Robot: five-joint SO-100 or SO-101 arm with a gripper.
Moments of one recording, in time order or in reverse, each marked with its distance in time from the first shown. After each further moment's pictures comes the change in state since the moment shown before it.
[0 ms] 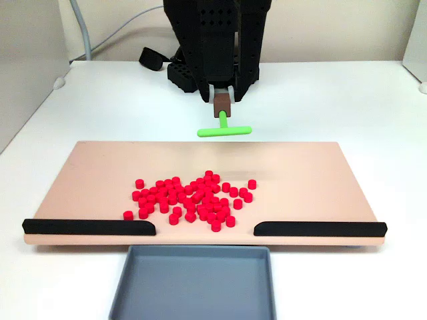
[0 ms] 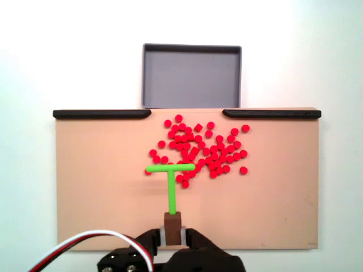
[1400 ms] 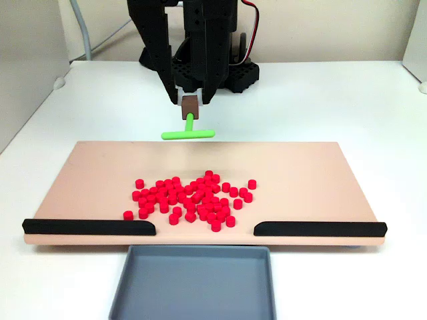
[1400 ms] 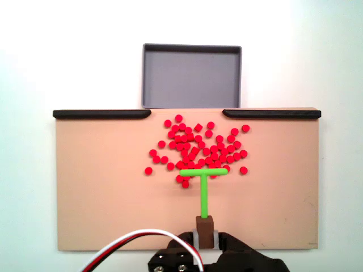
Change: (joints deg) arm 6.5 -0.4 0.9 0.0 -4.8
